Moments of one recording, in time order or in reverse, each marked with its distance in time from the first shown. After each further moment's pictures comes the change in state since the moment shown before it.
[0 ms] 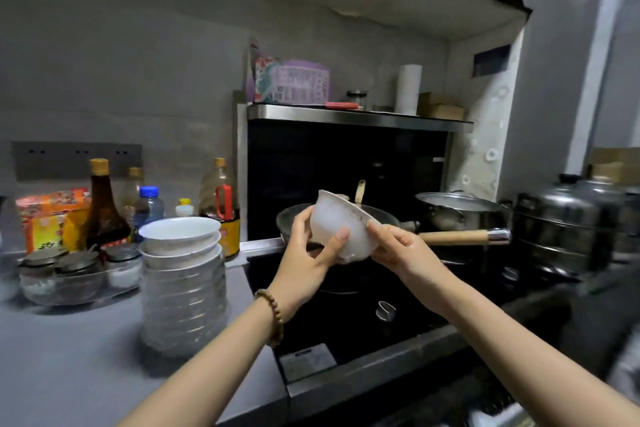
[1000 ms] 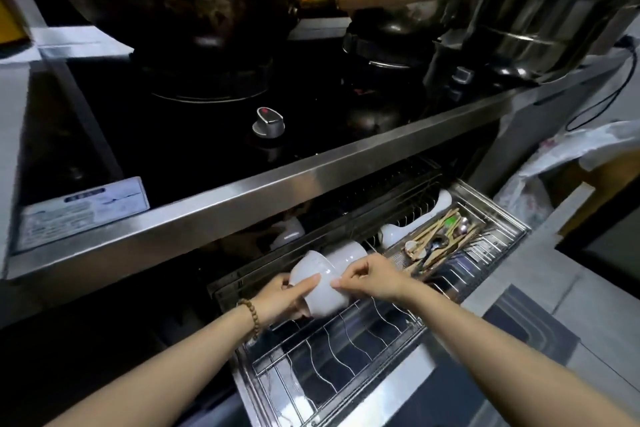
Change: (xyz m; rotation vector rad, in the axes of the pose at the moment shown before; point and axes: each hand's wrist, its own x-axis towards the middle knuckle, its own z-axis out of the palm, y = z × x) left_hand -0.123 -0.363 0.149 0.088 -0.324 -1.108; right_hand -0.149 0.323 -0.175 -0.369 -0.138 0.777
